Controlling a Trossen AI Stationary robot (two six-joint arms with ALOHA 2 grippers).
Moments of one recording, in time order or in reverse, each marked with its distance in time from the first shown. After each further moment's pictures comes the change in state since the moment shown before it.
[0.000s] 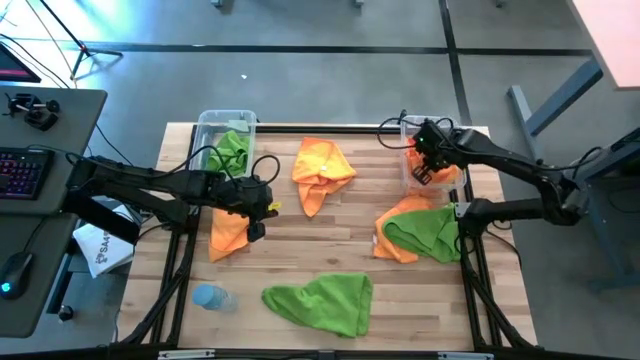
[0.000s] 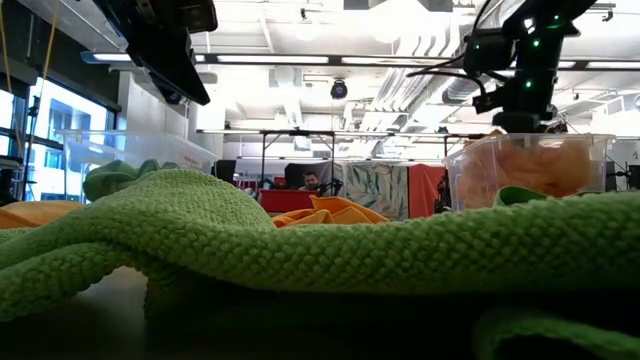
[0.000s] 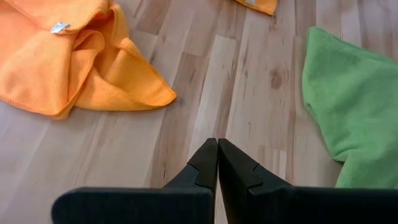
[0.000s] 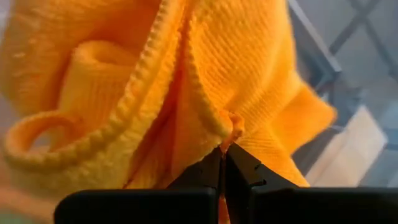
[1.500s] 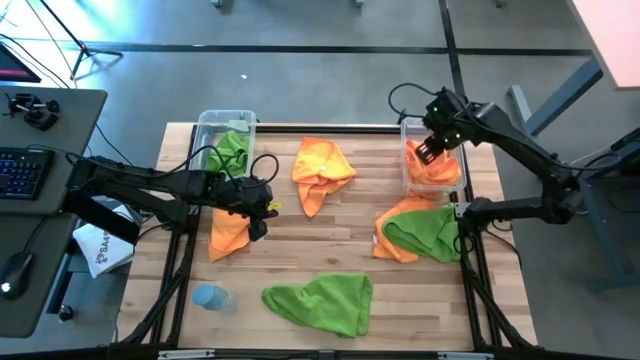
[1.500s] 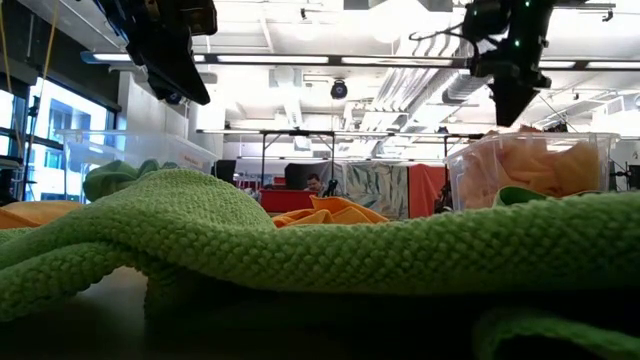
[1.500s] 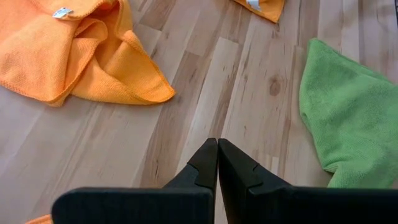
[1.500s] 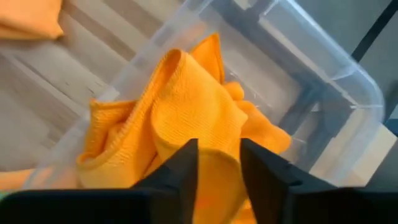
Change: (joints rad) left arm 0.000 0.000 0.001 0.000 0.000 -0.093; right arm -0.128 0.050 0.334 -0.207 -0.181 0.021
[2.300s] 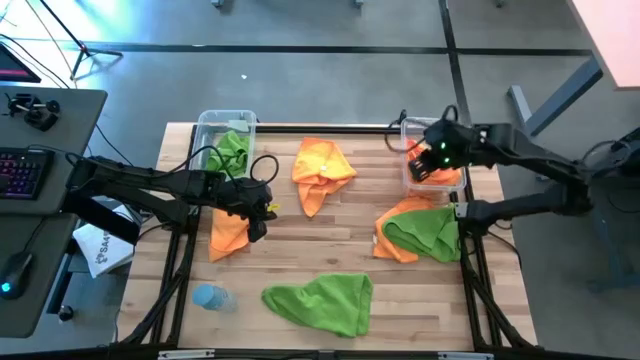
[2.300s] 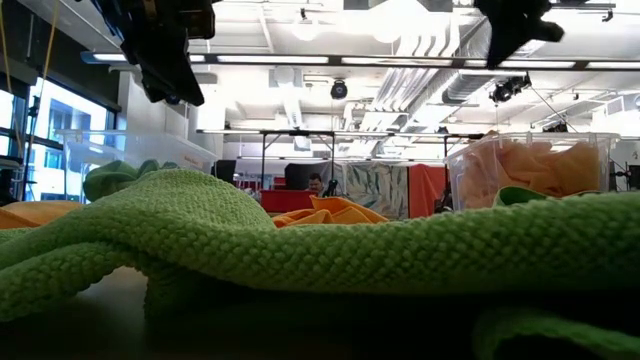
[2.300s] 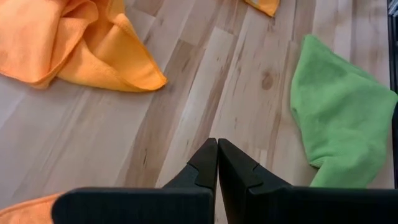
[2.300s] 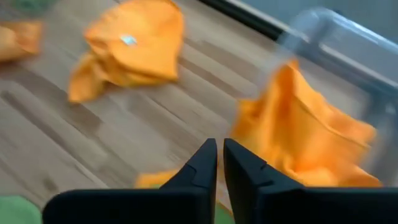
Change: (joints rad) left arm 0.000 0.000 0.000 -0.020 0.040 -0.061; right arm 0.530 -0.098 0.142 -0.071 0.121 0.584
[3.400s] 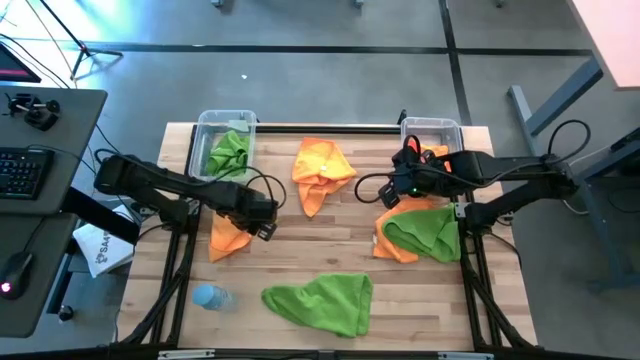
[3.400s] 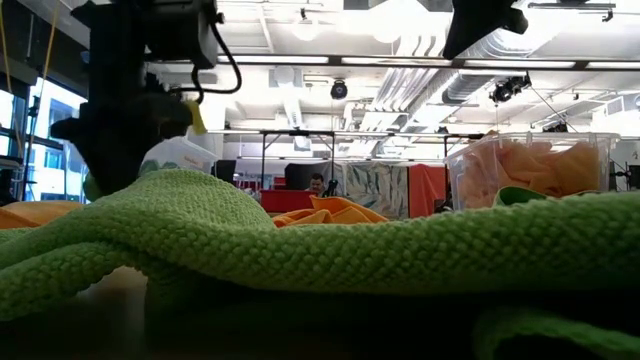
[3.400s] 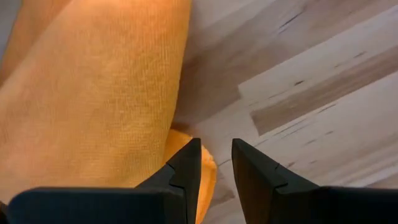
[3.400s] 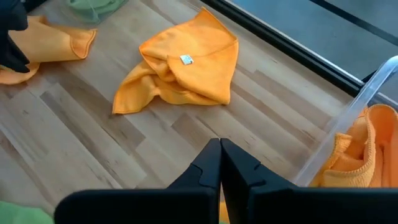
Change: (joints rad) left arm -0.005 0.316 0.000 -0.333 0.022 -0.720; right arm 0.369 0.179 0.000 0.176 0.247 0.167
